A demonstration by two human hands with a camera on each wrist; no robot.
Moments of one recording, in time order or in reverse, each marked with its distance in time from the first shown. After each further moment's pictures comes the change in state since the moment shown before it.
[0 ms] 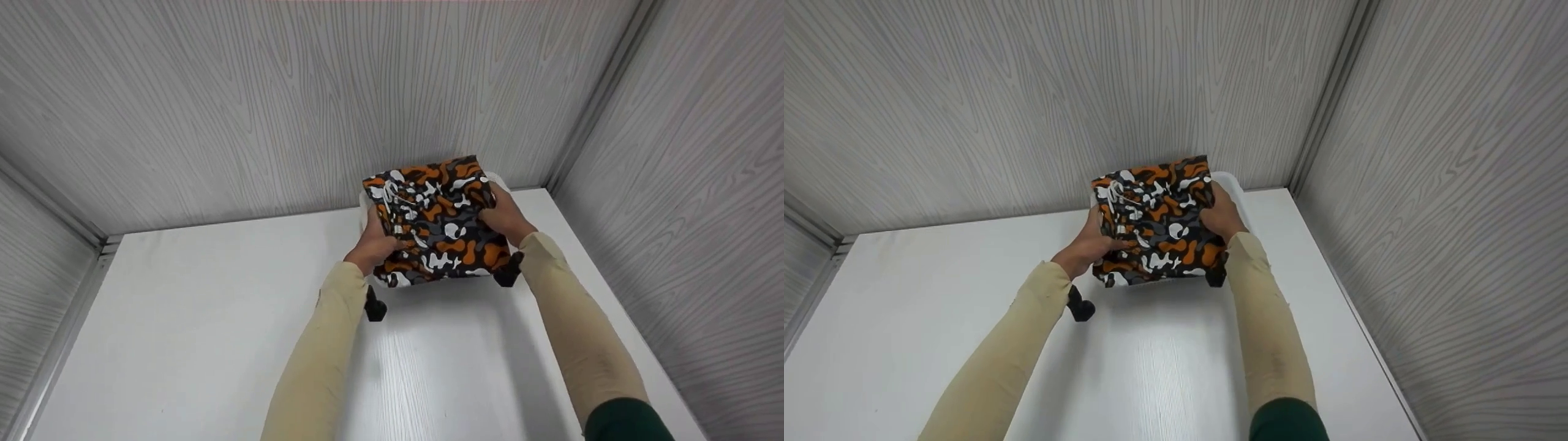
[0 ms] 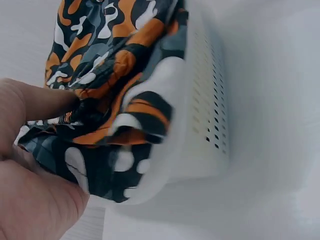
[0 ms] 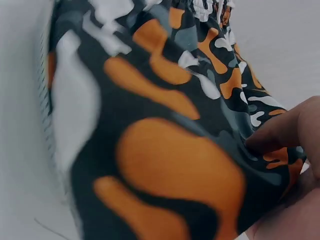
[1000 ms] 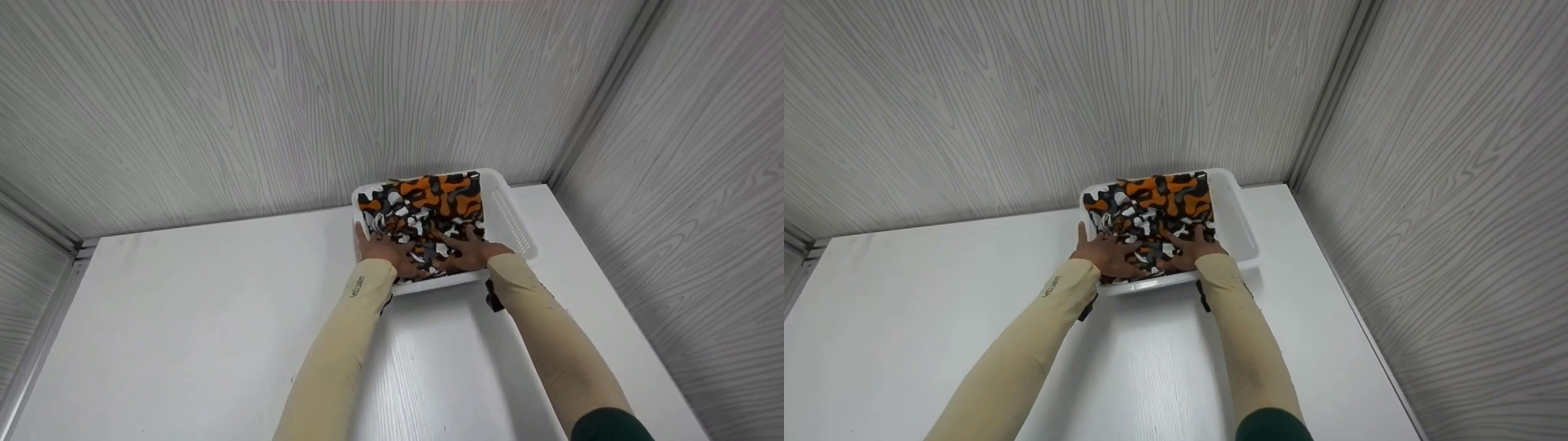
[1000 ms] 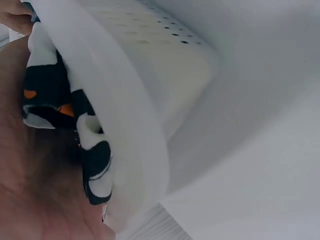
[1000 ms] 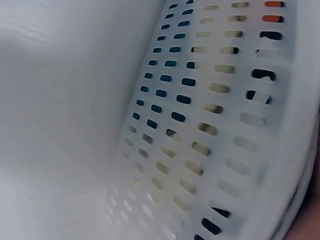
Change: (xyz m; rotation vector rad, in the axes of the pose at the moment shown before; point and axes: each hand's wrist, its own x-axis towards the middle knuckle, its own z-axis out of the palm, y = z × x) left_hand -0.029 0.033 0.039 1.417 -0.150 -0.108; right_hand -0.021 0.013 0.041 -0.756 -0.504 0.260
